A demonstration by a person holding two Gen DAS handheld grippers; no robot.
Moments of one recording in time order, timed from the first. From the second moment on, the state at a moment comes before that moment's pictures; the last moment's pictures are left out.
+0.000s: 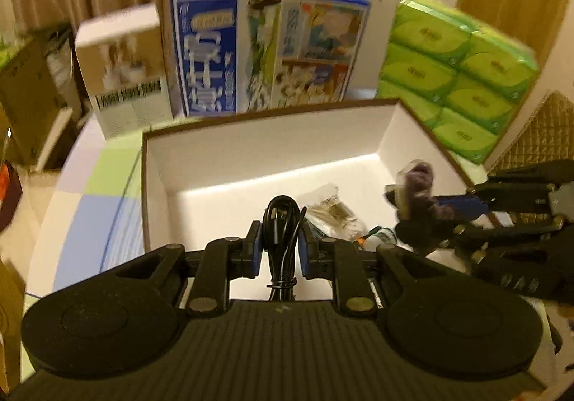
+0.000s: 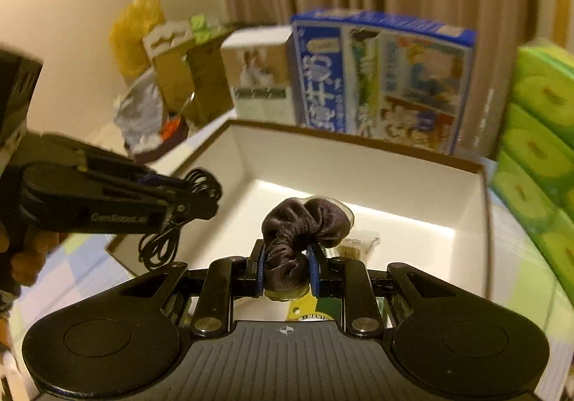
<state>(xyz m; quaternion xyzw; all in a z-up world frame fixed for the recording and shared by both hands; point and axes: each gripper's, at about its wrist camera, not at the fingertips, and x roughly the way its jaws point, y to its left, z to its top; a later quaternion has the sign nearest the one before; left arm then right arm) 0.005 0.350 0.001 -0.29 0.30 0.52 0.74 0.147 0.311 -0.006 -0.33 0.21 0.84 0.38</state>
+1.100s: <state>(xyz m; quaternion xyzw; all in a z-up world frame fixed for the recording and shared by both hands) 0.013 0.443 -0.078 -0.35 0.41 0.50 0.68 0.098 0.395 -0.085 -0.45 0.26 0.80 0.29</state>
